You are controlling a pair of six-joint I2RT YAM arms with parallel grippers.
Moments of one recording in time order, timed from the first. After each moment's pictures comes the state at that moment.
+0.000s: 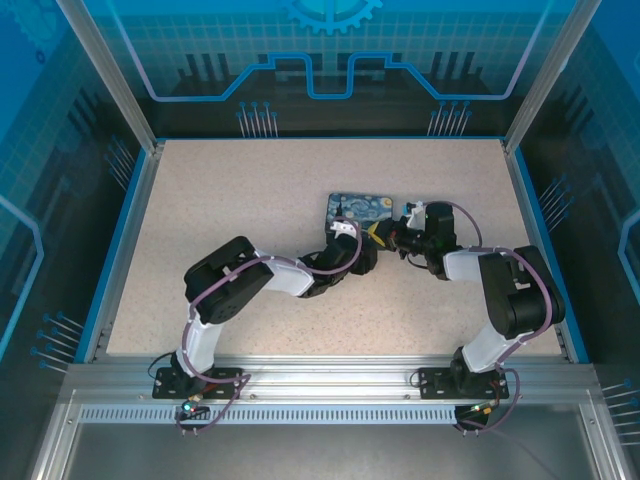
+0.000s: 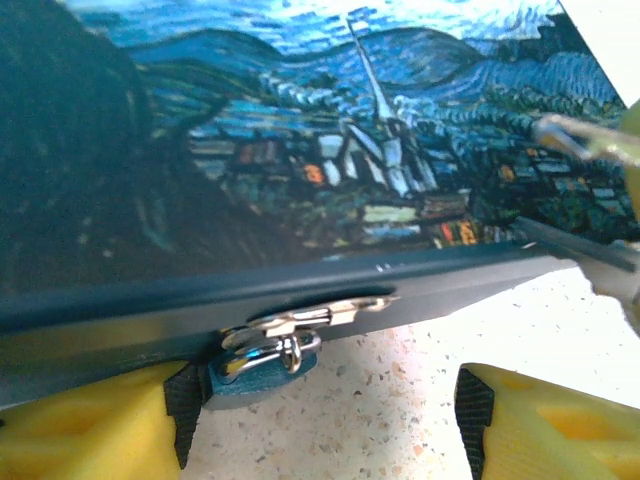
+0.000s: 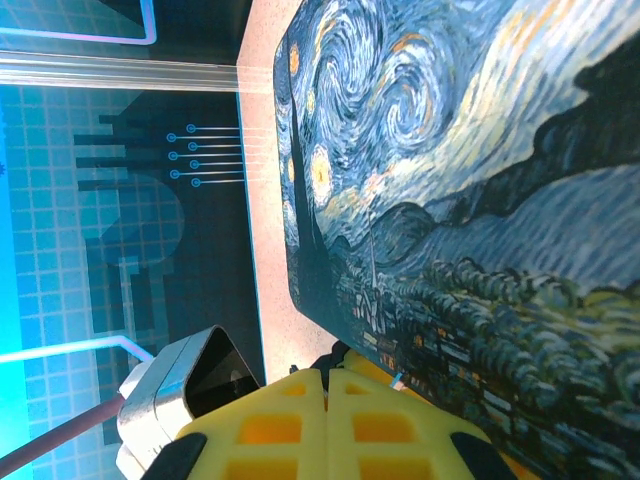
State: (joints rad) left arm -0.85 2.04 1.02 0.43 -0.24 -0.61; right arm 0.18 1.64 0.62 0.54 -0.77 1.12
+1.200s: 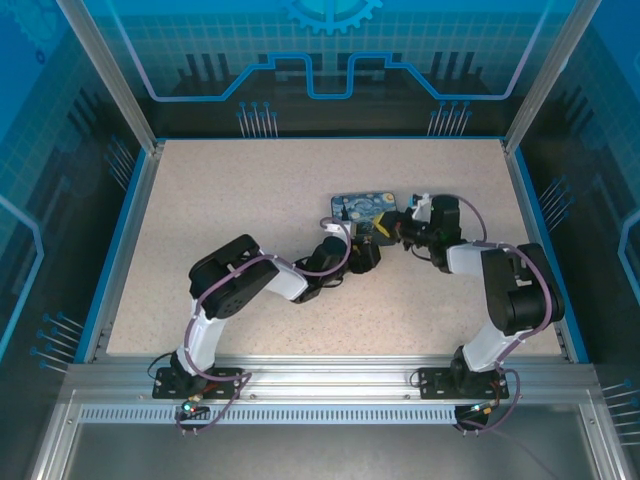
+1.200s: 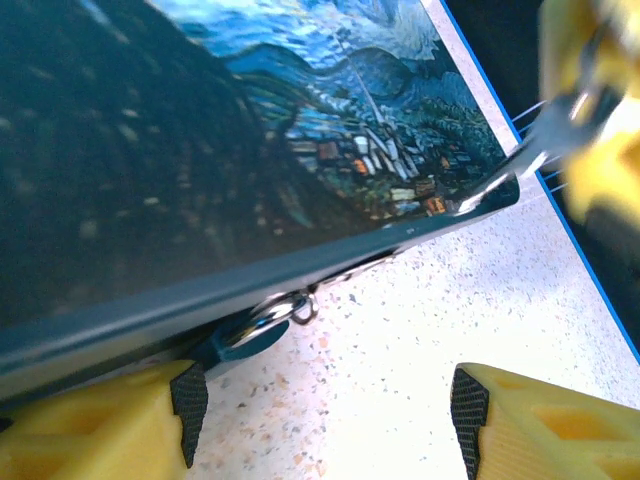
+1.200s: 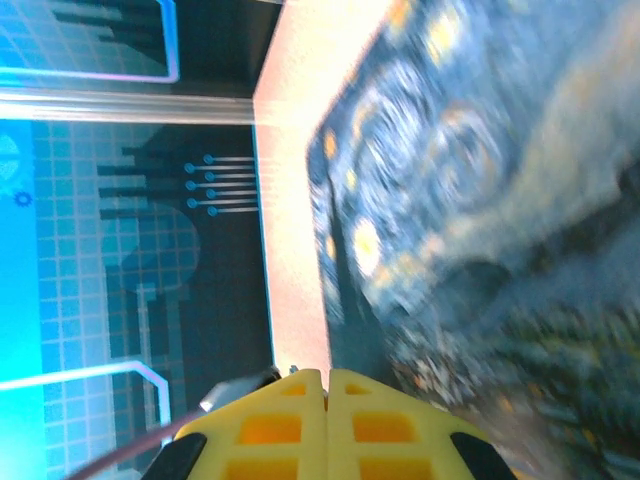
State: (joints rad) left arm -0.81 2.08 0.91 0.79 -0.04 -0.79; right arm 0.13 1.66 0.70 0.52 -0.78 1.13
